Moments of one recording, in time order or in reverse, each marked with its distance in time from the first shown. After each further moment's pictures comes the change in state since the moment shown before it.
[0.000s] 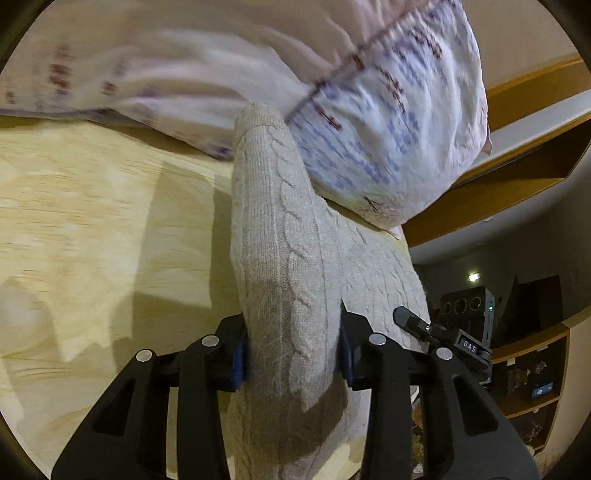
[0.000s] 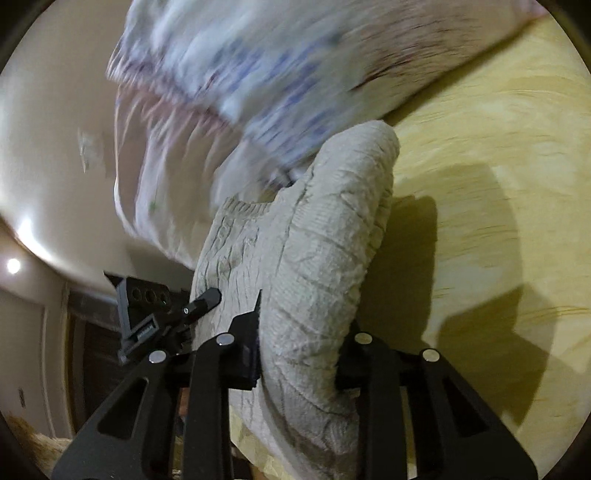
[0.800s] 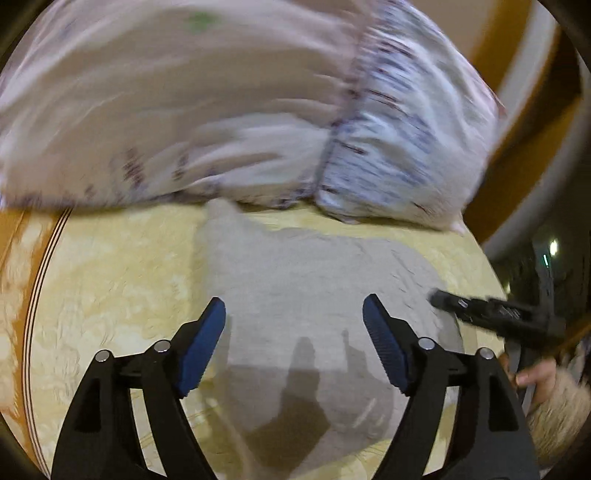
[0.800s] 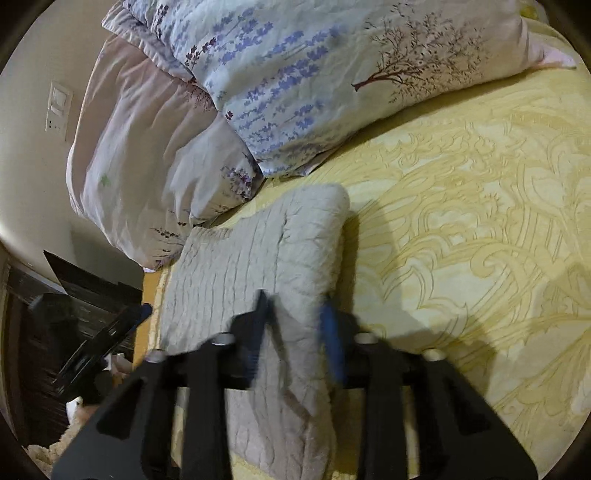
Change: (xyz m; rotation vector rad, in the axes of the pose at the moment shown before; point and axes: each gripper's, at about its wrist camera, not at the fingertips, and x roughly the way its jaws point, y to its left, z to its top) left arm -0.021 -0.029 -0.034 0.322 -0.188 0.344; right arm 0.015 0.006 -0.003 -0.097 -0.073 -0.287
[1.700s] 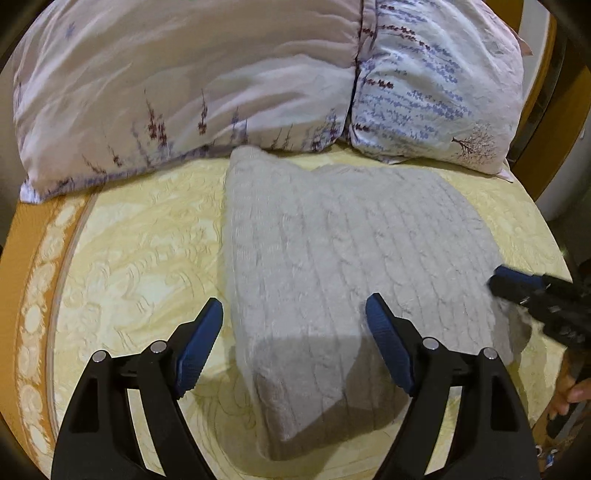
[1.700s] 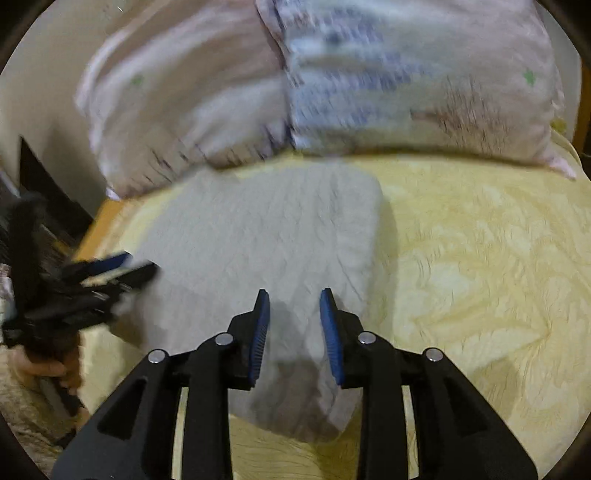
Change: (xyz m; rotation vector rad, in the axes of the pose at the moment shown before) left arm 0.024 0.002 -0.038 0.033 0.105 0.227; right arm 0.003 0.039 -0.056 -0.332 0.025 -0.243
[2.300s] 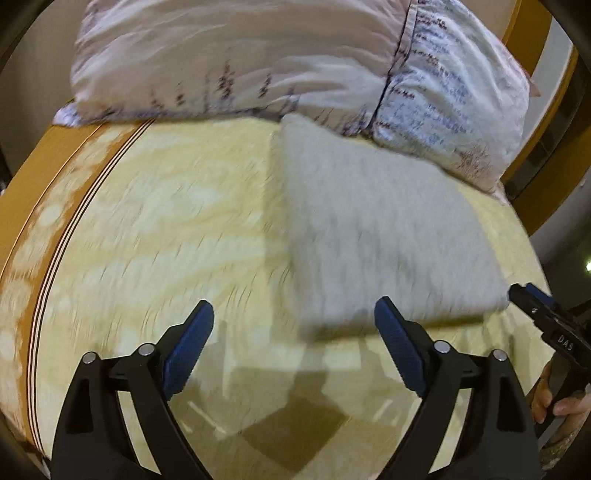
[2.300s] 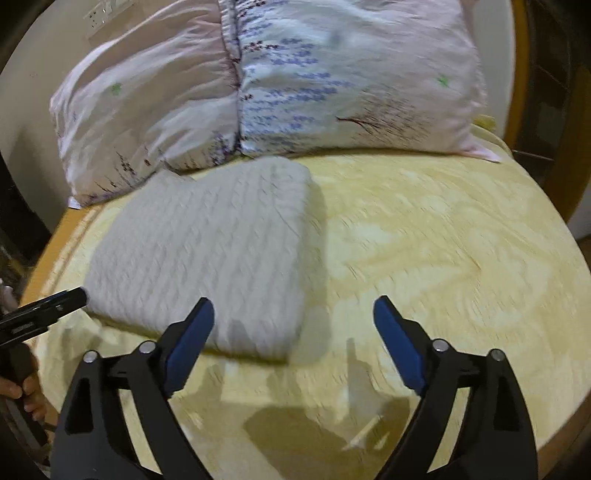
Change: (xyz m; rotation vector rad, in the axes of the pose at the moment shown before) left arm -0.049 0.025 -0.070 -0.171 -0.024 -0.018; right arm -0.054 0.017 -0.065 0.043 -0.162 -0.245
